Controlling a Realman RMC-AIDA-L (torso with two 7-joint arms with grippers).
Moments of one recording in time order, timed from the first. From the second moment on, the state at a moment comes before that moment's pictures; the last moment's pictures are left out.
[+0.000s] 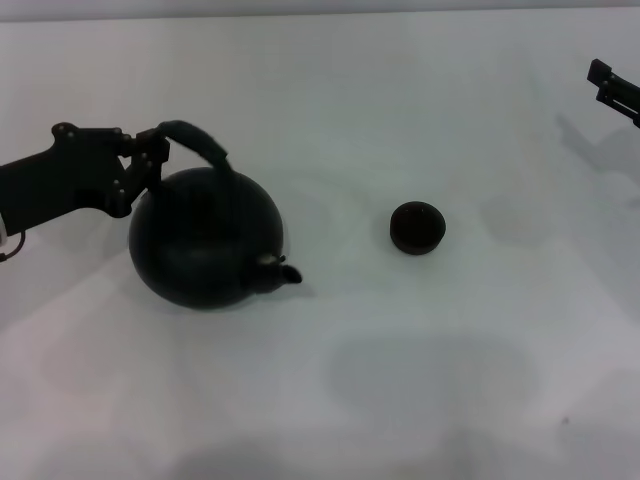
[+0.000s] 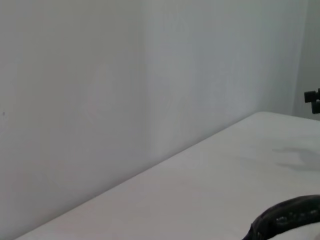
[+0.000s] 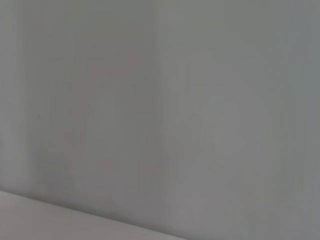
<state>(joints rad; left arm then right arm) -0.17 -2.07 1.18 0.93 1.56 1.15 -1.28 0.31 1.99 2.14 0.48 -1.16 1.05 -2.23</state>
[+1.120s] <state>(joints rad) -0.16 -2.08 1.17 0.91 1.55 1.15 -1.17 0.31 1.99 2.14 0.48 -1.16 1.04 -2.23</state>
